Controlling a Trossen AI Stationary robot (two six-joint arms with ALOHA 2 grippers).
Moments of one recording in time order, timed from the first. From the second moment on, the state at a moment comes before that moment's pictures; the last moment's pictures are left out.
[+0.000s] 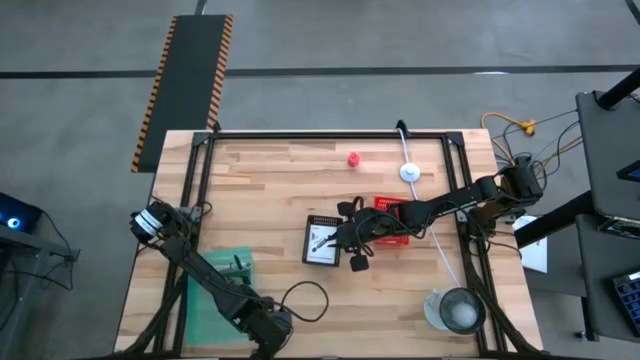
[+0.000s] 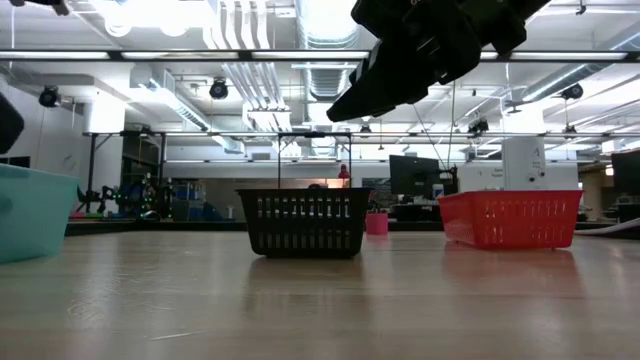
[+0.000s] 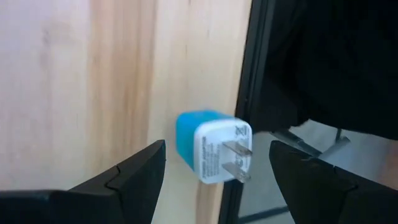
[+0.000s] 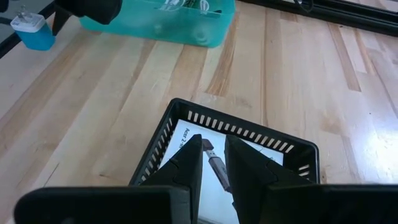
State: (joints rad) left arm -0.74 1.86 1.25 -0.44 0.21 -0.96; right arm 0.15 1.63 0.93 0.11 0.01 -0.09
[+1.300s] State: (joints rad) left arm -0.68 1.92 1.24 -0.49 0.37 -0.78; right arm 0.15 1.63 0.93 0.10 0.01 -0.07
